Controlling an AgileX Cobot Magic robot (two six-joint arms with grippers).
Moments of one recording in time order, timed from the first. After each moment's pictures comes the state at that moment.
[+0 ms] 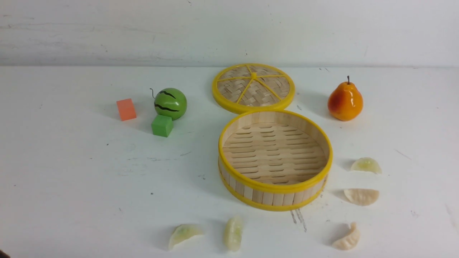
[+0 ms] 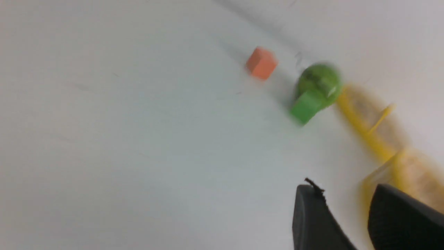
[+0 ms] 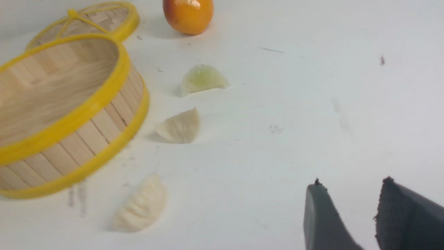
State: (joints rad) right arm -0.10 -0.01 0.02 0.19 0.38 0.25; left arm 0.07 -0.01 0.03 -0.35 0.19 -0.40
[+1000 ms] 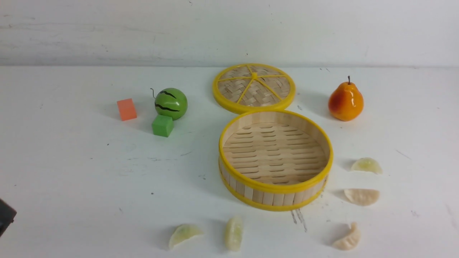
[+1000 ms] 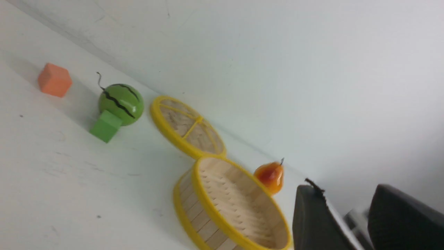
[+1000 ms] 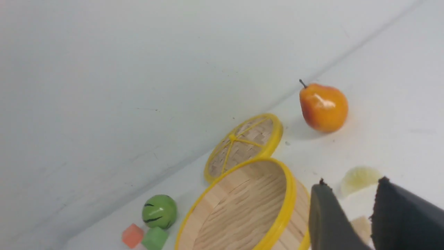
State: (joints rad) right arm -0.10 0.13 -0.26 0.70 0.30 -0.04; left arm 0.07 0.15 -0.38 -0.87 0.49 0.14
